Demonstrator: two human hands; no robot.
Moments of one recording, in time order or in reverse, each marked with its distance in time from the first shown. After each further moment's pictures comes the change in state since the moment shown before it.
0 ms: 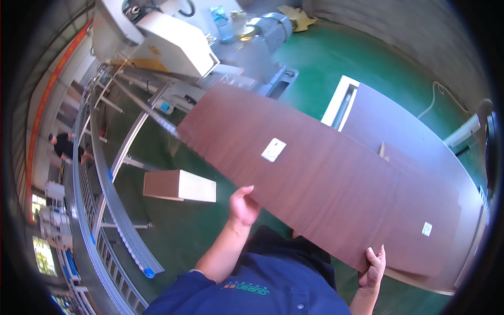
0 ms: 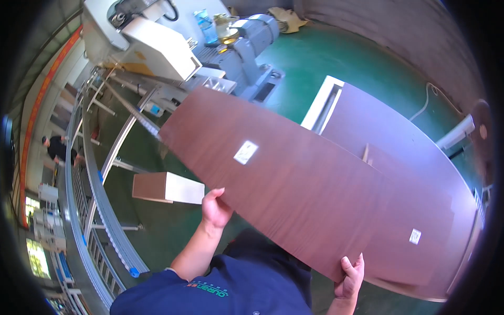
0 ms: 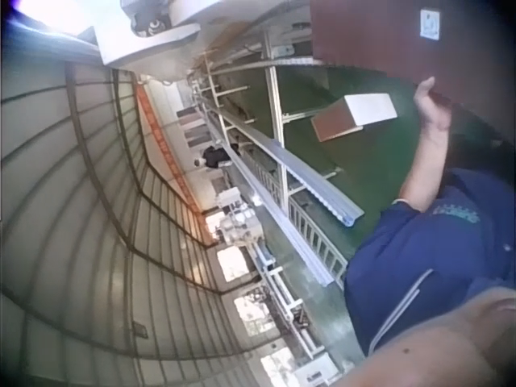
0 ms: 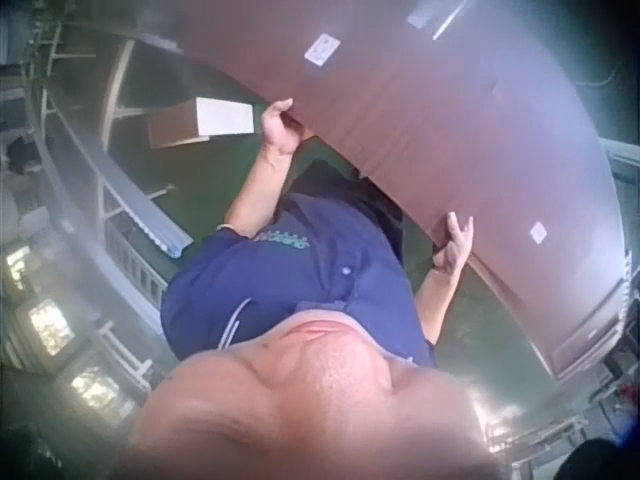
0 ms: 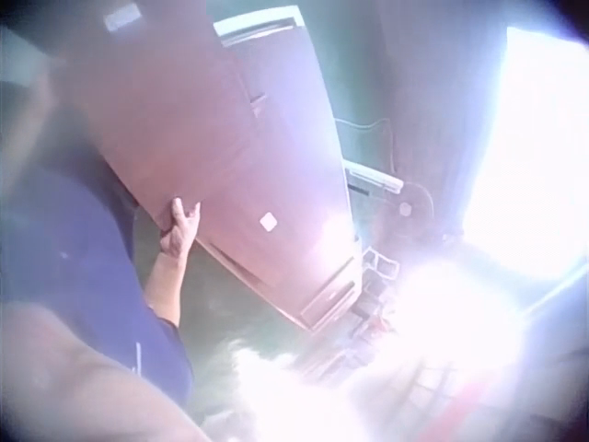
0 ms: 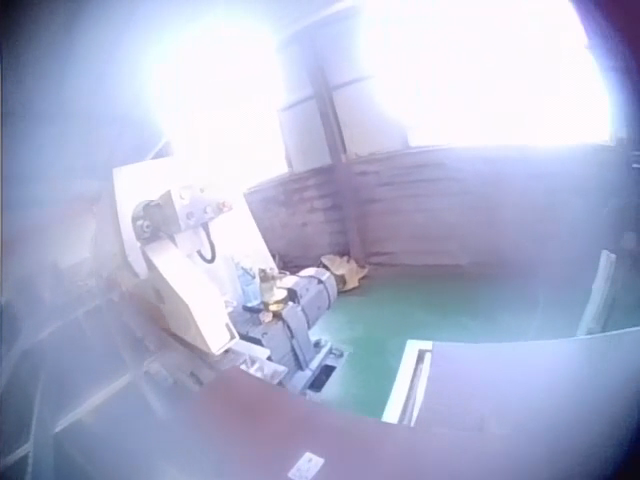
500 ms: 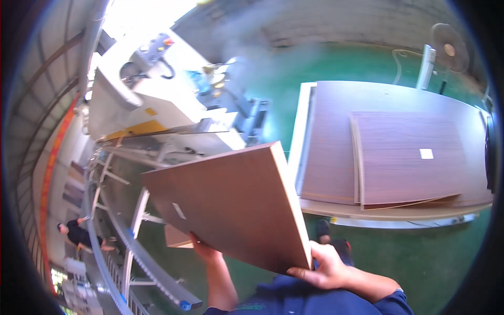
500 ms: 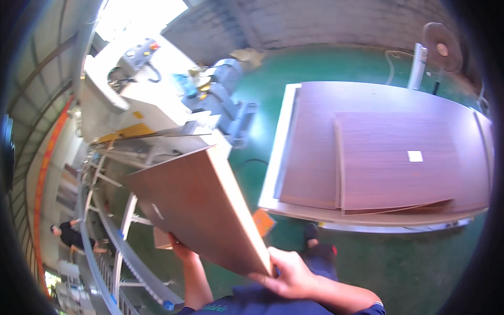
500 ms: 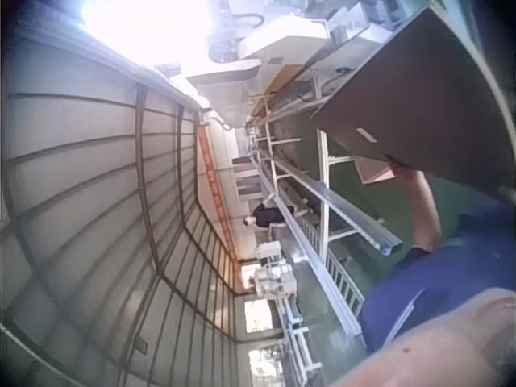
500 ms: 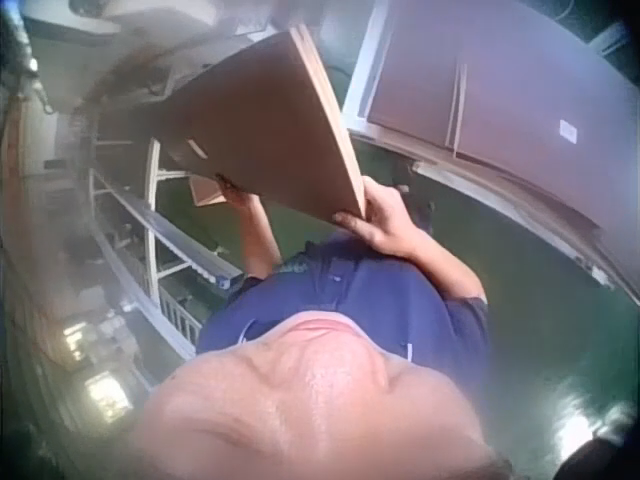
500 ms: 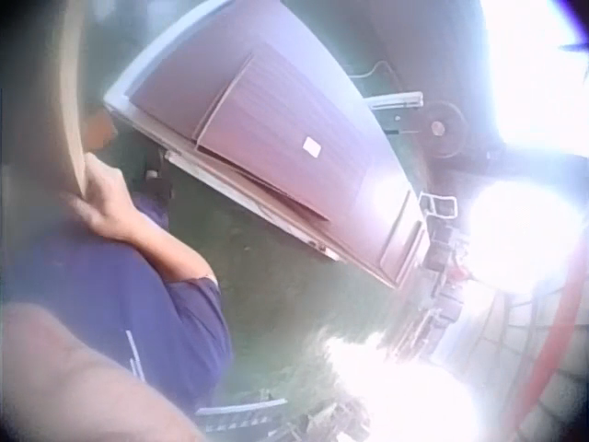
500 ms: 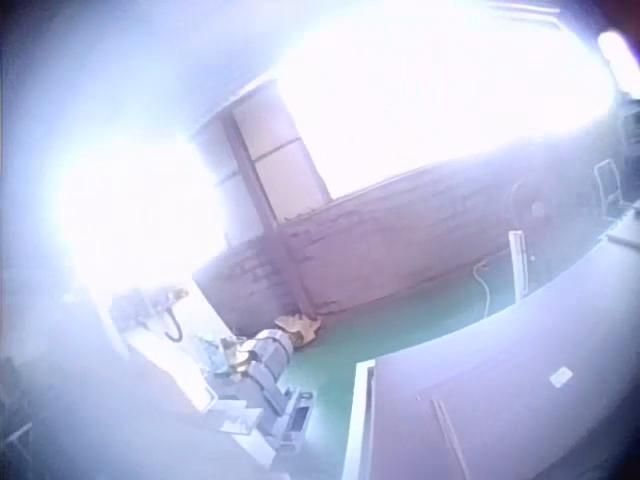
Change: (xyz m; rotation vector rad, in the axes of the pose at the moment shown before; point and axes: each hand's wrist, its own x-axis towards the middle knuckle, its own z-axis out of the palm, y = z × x) left_hand -0.118 0.119 -0.163 -0.509 -0.230 0.321; right_hand -0.136 0.058 0.088 -0.670 -0.849 -0.629
